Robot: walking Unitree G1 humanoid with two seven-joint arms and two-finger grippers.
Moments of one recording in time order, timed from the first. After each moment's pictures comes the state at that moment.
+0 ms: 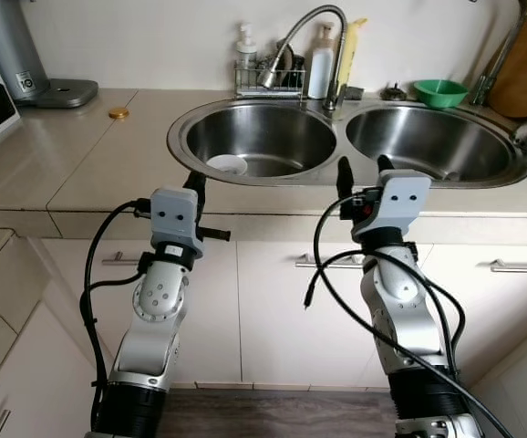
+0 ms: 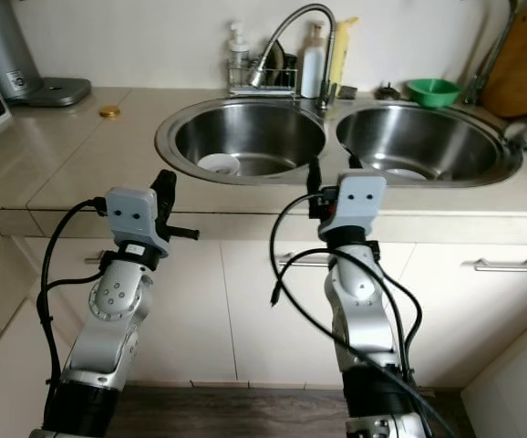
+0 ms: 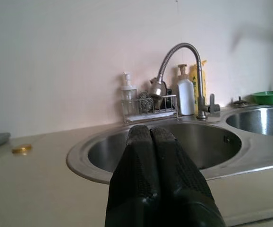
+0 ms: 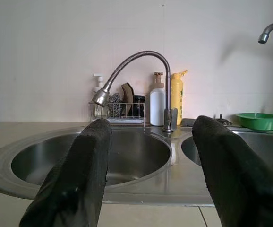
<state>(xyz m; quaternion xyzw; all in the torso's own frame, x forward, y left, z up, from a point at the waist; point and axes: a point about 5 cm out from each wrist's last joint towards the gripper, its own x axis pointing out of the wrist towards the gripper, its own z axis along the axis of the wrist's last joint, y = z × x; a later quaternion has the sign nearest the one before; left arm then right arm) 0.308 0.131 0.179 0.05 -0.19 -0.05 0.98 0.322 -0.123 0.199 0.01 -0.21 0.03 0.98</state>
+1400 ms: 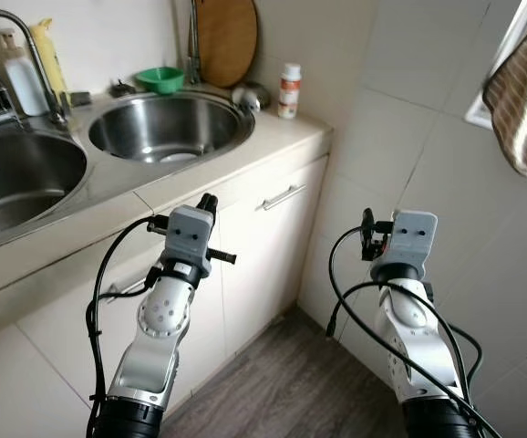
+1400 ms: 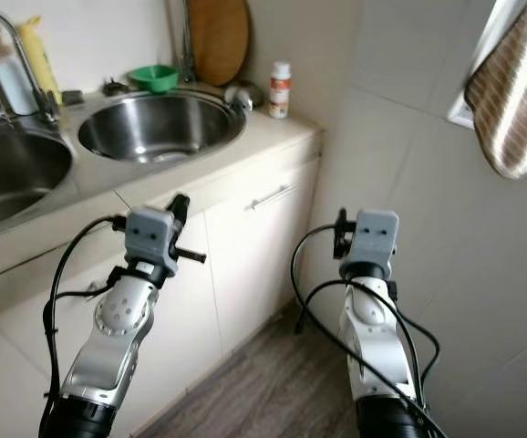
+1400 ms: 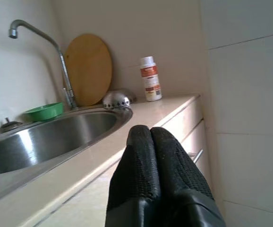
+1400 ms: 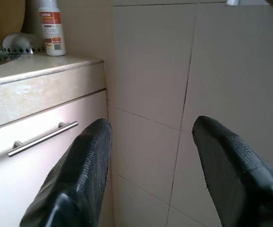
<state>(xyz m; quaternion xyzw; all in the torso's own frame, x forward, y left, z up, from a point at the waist) 0.300 0.127 0.156 0.09 -0.15 -0.08 0.98 0.313 -0.157 0.148 0.00 -0.06 -0.08 0.99</state>
